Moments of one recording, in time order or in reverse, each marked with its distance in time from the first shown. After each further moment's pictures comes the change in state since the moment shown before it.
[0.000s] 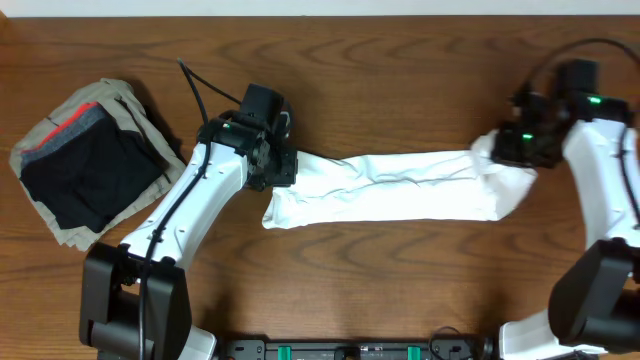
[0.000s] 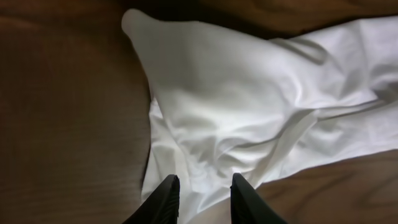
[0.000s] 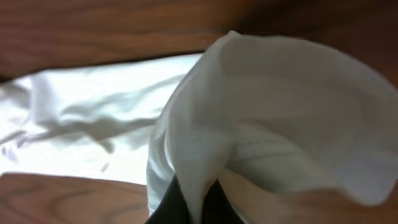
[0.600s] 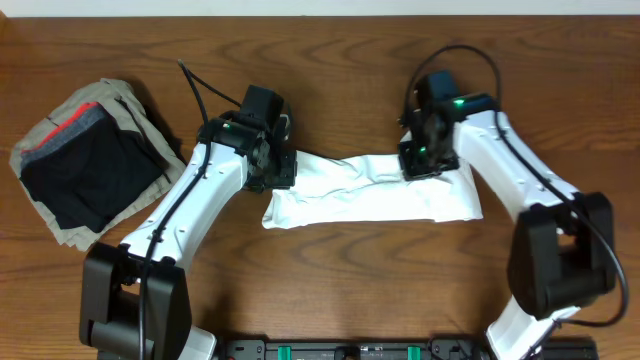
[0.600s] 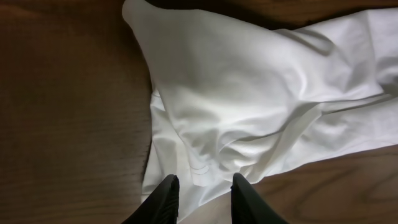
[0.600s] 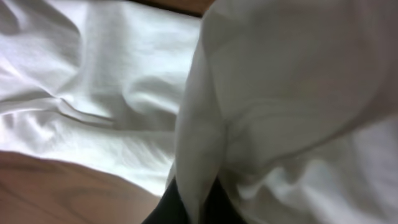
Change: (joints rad) left arm 0.000 0.000 0.000 -0.021 0.000 0.000; right arm 0.423 0.184 0.000 0.070 0.066 0.107
